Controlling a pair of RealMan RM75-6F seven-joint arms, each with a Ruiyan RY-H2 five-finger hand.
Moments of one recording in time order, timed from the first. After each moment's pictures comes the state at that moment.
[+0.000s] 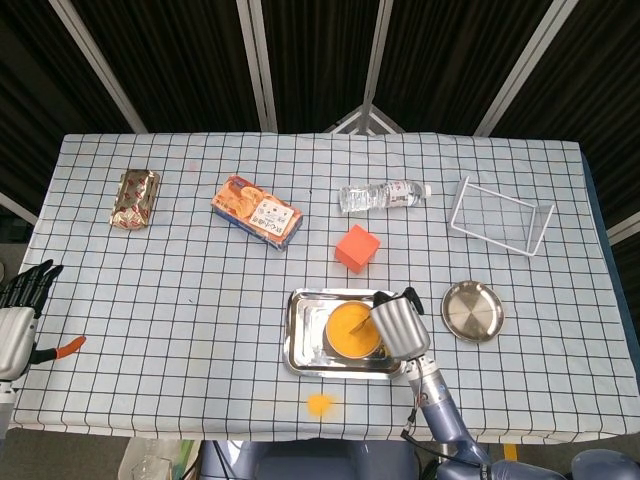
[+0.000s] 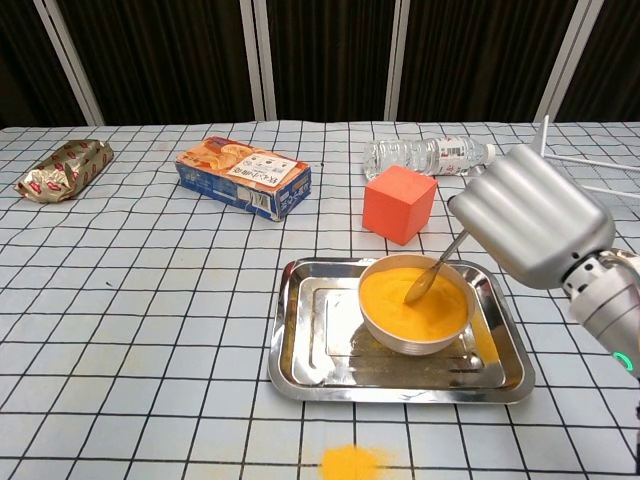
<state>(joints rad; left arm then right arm) -0.12 -1.14 -0.07 -1.63 1.45 1.44 -0.07 0.44 -1.84 0.14 -1.32 -1.58 1.37 -1.25</state>
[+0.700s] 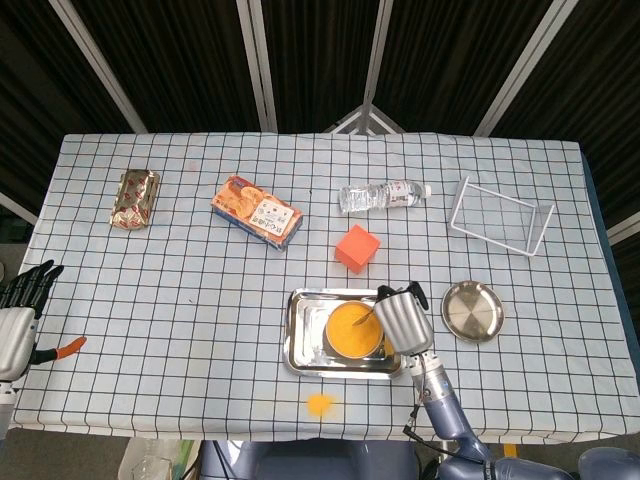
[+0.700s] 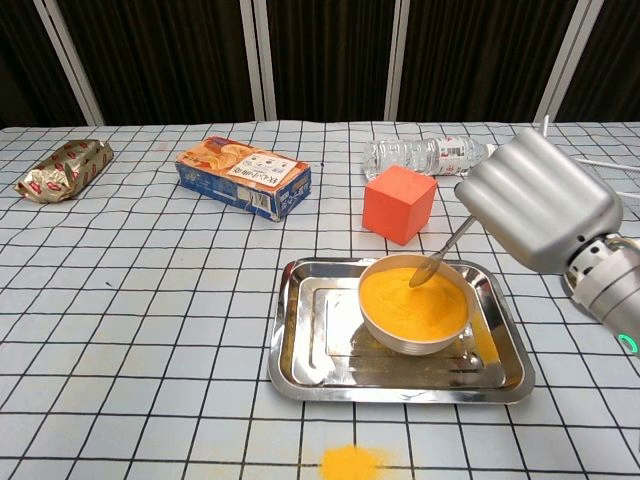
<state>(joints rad) -0.13 -1.13 -0.07 -1.63 1.45 1.44 -0.07 0.45 -1.82 0.15 -1.34 -1.55 1.36 -1.28</state>
